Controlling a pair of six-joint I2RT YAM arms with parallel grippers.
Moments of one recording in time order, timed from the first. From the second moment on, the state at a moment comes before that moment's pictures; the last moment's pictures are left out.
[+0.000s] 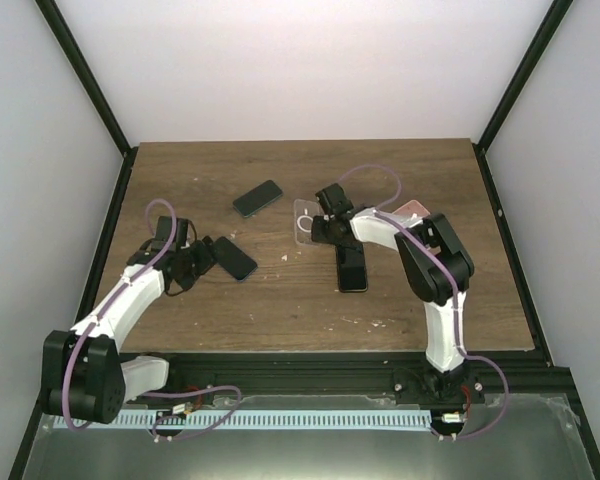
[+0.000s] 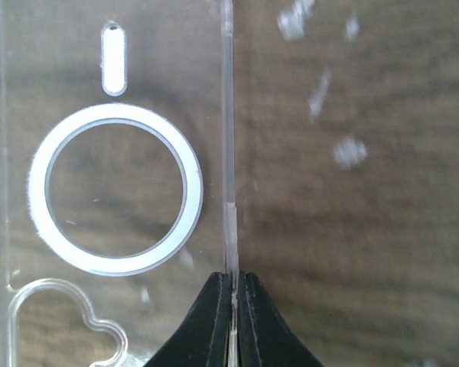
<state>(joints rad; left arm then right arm) -0.15 1.19 0.70 -0.53 0.17 -0.82 0.55 2.05 1.35 -0.30 -0.02 0.58</state>
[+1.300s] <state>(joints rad) -0.15 1.63 1.05 -0.68 0.15 -0.99 0.97 1.40 0.86 -0.40 0.05 0.80</state>
